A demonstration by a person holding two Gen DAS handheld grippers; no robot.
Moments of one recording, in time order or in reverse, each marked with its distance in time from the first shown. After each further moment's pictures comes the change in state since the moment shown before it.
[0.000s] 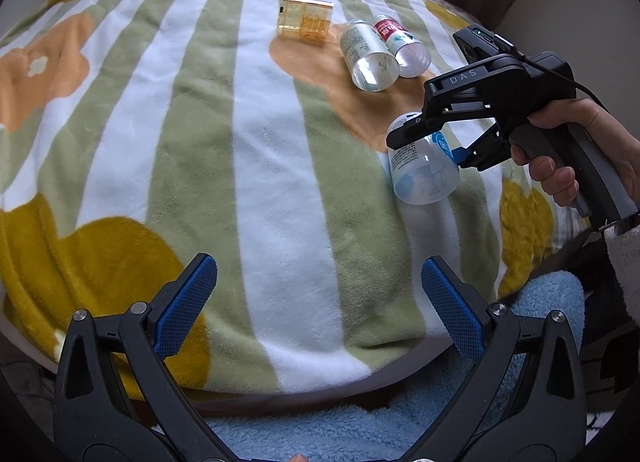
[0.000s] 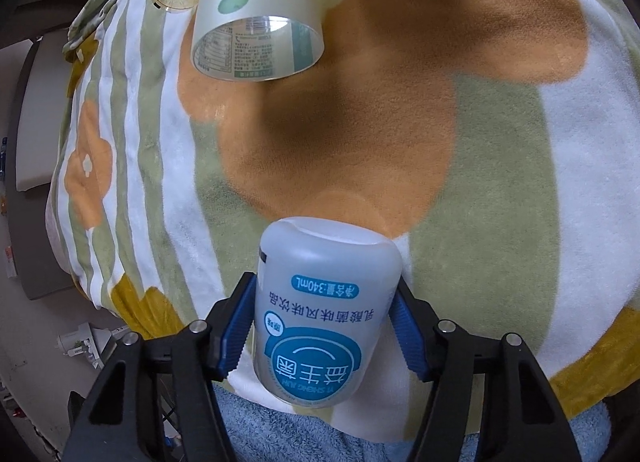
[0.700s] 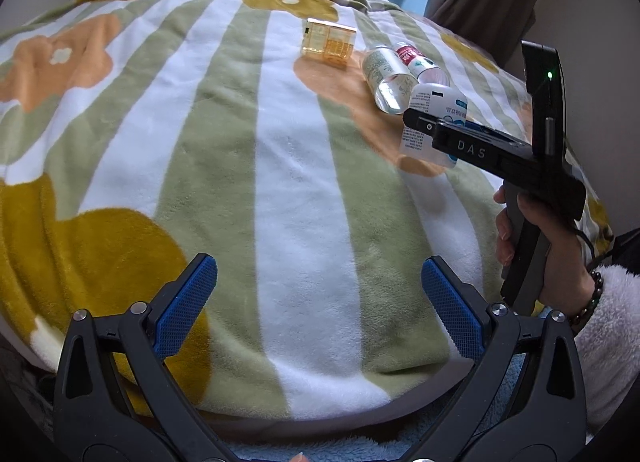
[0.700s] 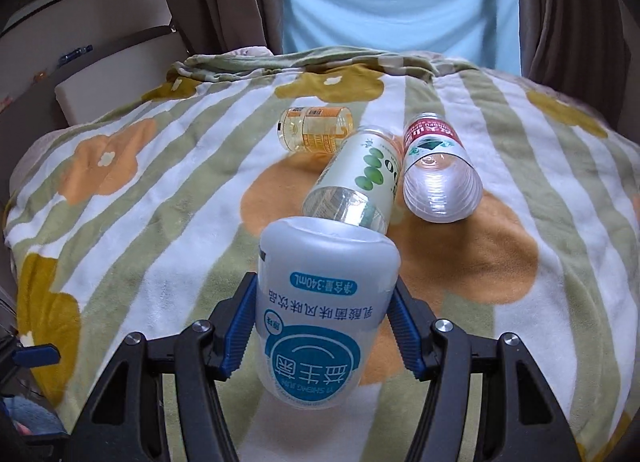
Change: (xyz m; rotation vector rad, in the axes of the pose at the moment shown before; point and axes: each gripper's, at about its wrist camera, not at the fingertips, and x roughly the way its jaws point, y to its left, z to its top) left arm 0.010 0.015 -0.019 -0.064 -0.156 0.033; right arm -0.007 0.046 -0.065 -0.568 -0.862 -0.259
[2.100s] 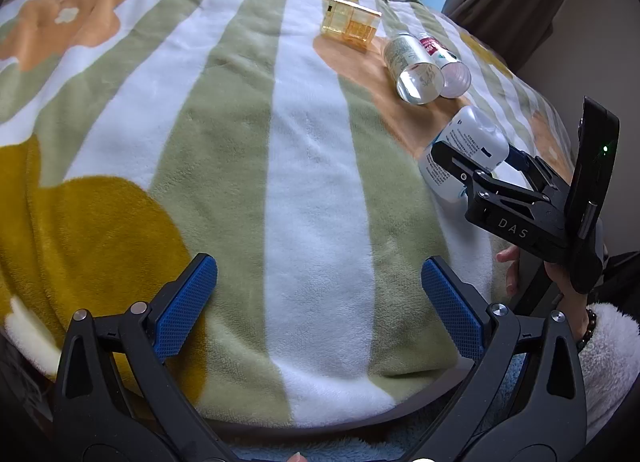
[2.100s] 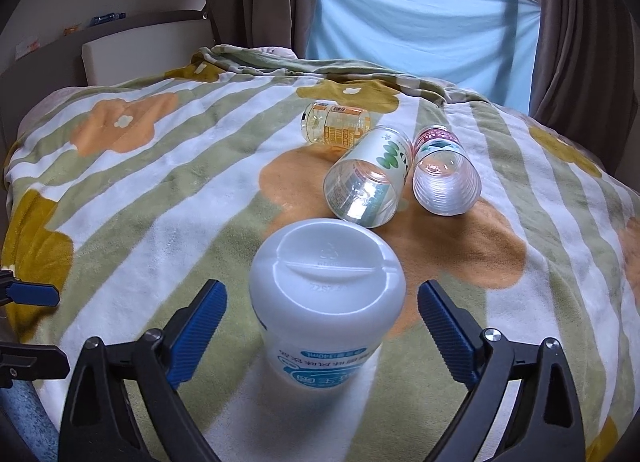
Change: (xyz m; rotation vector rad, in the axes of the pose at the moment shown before) left arm 0.022 0.016 -0.004 -0.083 0.061 -0.015; right arm -0.021 0.012 -0.034 -0.139 -0.051 -0.025
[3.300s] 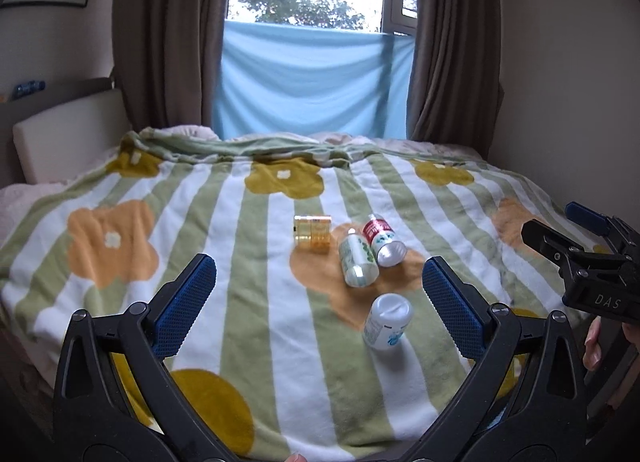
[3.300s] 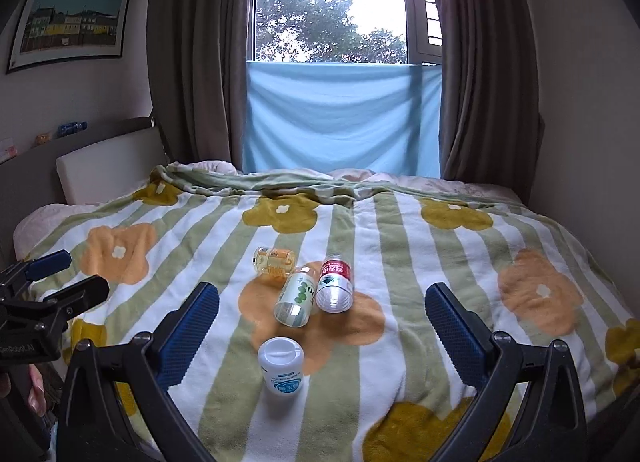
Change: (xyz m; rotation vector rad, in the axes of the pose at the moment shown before) left arm -0.195 -0.110 0.063 0.259 -0.539 0.100; right arm -0.236 -0.012 0.078 0.163 -0.257 -0.228
